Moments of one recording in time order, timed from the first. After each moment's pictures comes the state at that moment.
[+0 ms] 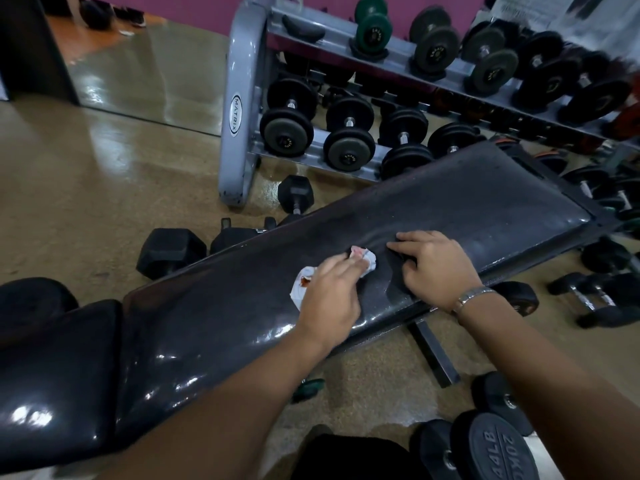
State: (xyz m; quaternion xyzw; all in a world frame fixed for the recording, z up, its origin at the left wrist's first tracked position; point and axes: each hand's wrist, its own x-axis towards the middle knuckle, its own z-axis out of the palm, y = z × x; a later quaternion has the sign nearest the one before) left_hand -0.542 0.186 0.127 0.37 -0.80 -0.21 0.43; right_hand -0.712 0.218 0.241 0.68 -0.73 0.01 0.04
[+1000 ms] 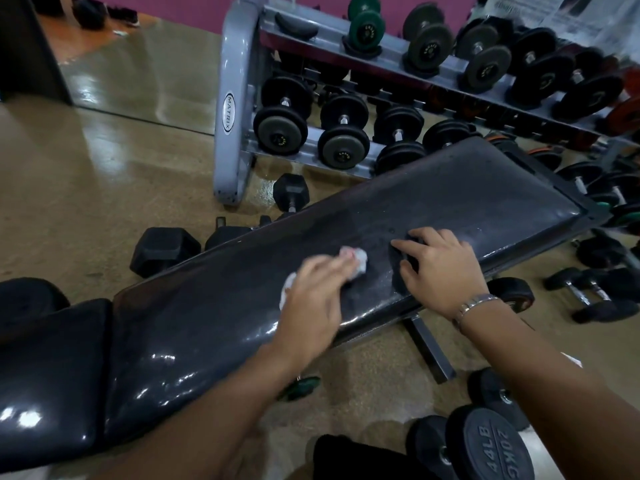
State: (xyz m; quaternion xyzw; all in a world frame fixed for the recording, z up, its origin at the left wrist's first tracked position) left_hand -0.513 0.209 0.139 0.32 -0.77 -0.23 0.50; right_hand -0.715 0.241 0.244 0.66 -0.74 -0.01 0.13
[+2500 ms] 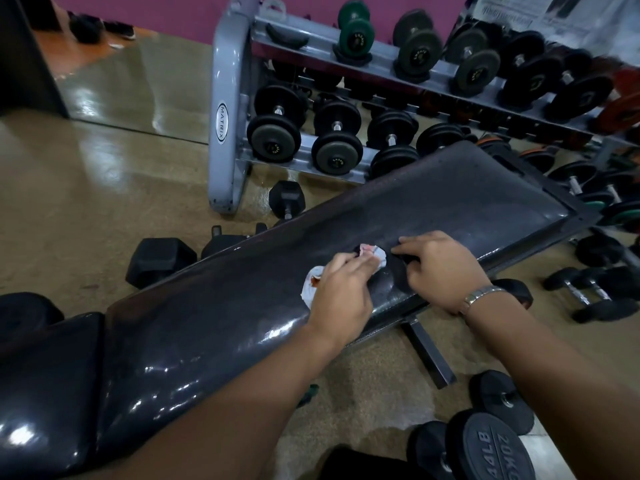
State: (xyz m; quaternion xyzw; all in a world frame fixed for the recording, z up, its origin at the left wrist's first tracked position) left_hand -0.583 0.194 0.146 0.36 -0.80 -0.22 0.42; right_hand -0.736 0.233 0.259 0.68 -0.73 0.03 0.04
